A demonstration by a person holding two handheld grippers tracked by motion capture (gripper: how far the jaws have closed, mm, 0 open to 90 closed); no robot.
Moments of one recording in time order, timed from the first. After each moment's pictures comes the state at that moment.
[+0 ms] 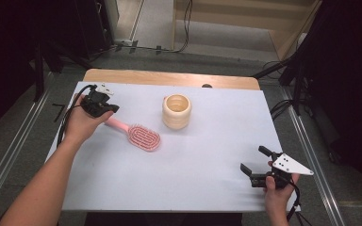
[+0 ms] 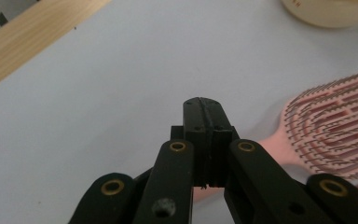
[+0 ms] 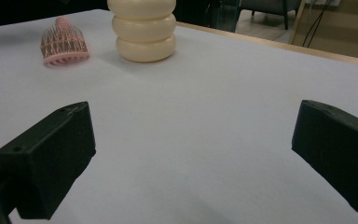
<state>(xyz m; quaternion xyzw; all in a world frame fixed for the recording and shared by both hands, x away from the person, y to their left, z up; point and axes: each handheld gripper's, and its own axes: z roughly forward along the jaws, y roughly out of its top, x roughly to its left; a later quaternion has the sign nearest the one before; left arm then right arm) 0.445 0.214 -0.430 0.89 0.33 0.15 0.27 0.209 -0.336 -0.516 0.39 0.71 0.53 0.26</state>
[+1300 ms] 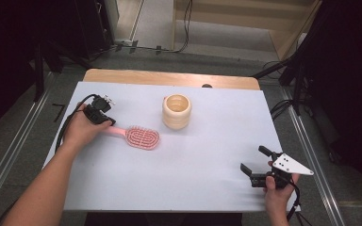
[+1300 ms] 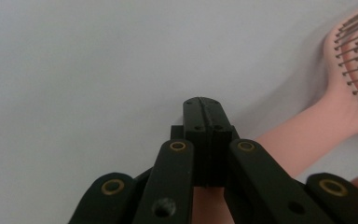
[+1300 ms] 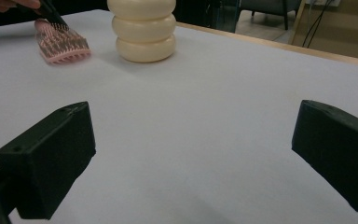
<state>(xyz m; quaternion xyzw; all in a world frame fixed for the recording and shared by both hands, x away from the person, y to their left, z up) 0.447 0.225 -0.470 0.92 0.34 0.08 0.18 0.209 -0.336 -0.516 0.39 0.71 0.53 0.26</state>
